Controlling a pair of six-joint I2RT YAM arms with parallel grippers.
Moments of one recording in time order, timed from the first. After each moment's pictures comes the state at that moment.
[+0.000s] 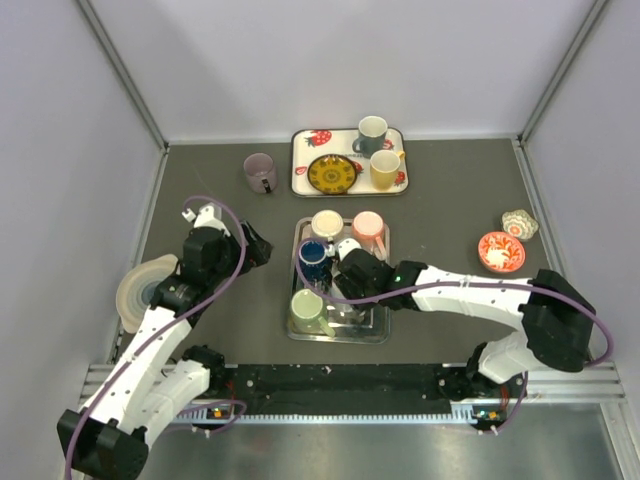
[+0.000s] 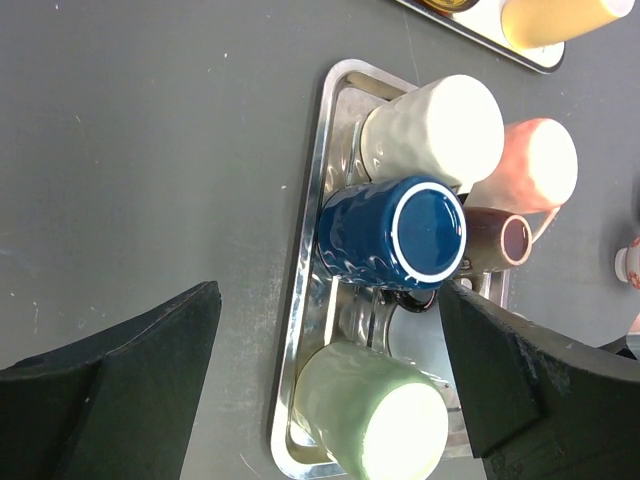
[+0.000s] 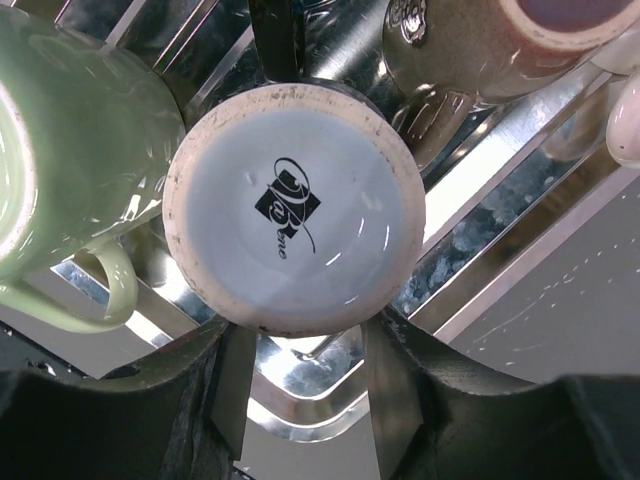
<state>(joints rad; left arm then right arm) -0.32 0.78 0.67 -0.42 -0.02 -0.66 1.06 1.43 0.90 -0.44 0.22 0.31</state>
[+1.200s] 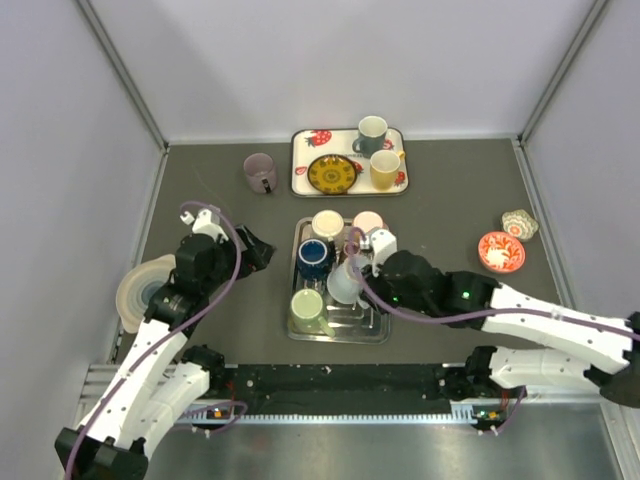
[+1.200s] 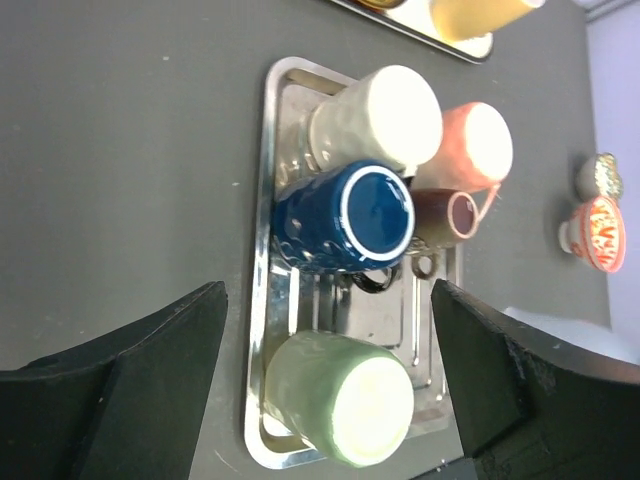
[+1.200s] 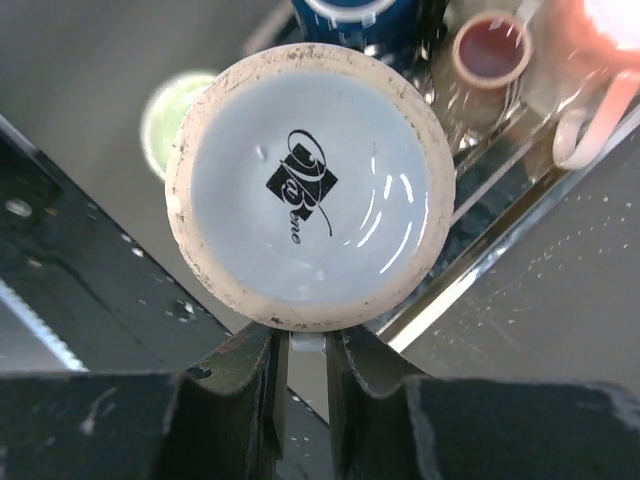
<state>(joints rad) -0.32 0.69 0.64 -0.40 0.05 -0.67 1.15 1.07 0.90 -0.57 0.25 0.37</state>
